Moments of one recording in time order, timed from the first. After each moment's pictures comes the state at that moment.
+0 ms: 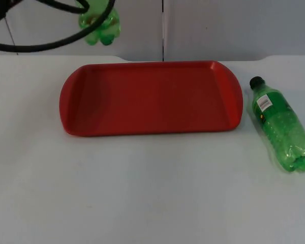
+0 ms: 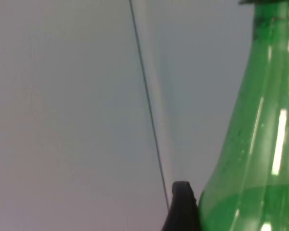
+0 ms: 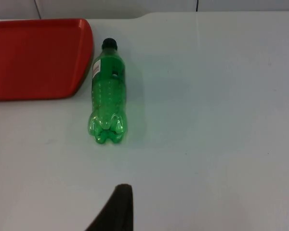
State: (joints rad) right arm 0.04 0.00 -0.52 -0.02 1.08 0.01; left arm -0.29 1.76 -0.93 0.23 -0.90 -0.03
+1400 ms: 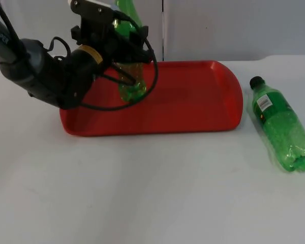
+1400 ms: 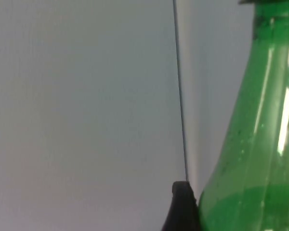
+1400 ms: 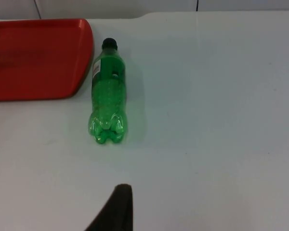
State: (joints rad) right arm 0.04 0.00 -0.52 -0.02 1.08 0.01; left arm -0.29 2.45 -1.43 0.18 -0.98 -0.02
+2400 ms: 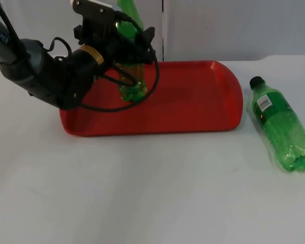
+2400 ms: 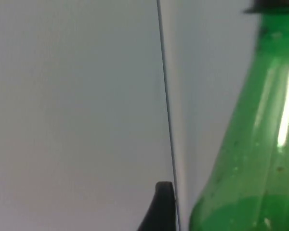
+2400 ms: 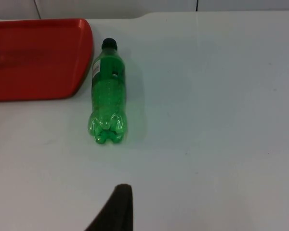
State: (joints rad) right arm 0.04 0.00 -0.52 -0.02 1.08 0.01; left arm -0.29 2.45 -1.43 0.22 -0.99 -0.04
